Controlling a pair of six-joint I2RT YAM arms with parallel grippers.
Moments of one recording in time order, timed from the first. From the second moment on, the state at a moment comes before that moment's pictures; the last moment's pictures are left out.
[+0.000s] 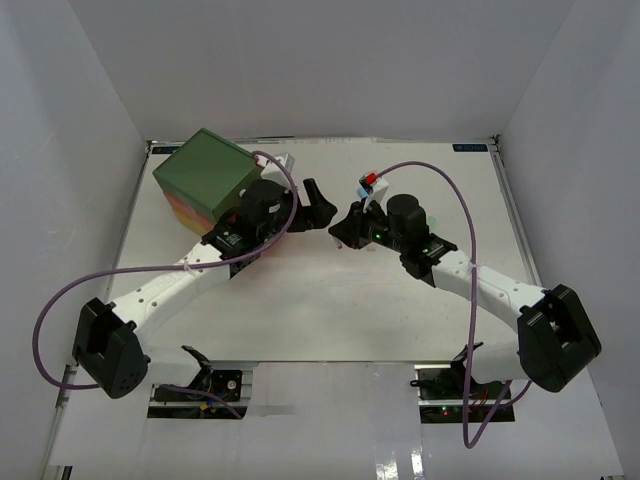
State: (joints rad) left arm -0.65 1.28 1.05 -0.09 -0.05 -0.60; right arm 0.66 1.35 0.85 0.21 -0.28 0.33
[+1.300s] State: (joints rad) left arm -0.66 1.45 1.33 -0.30 -0.43 -0.01; right arm 0.67 1.17 0.71 0.28 -0.24 0.32
